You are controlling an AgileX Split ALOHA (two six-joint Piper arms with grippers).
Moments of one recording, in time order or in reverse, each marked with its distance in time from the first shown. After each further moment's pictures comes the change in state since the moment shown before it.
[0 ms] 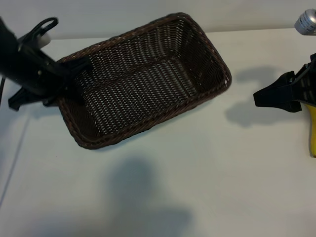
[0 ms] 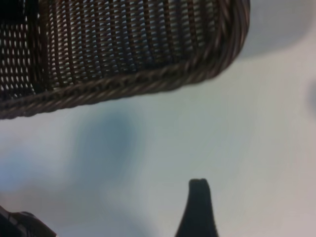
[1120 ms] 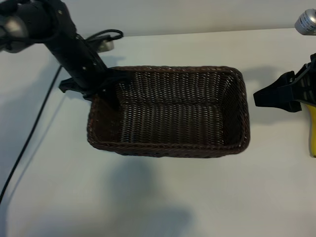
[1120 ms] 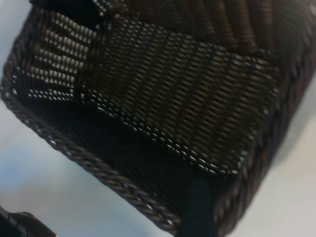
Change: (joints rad) left arm -0.093 0.425 -0.361 -0.054 0.205 0.386; right arm 0.000 0.000 0.000 0.000 0.000 0.000
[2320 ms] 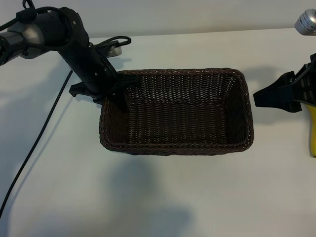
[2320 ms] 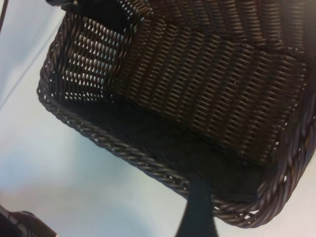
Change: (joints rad) left arm -0.014 0.059 -0.010 -0.006 -0.067 -0.028; right arm 0.000 0.000 0.000 0.000 0.001 0.000
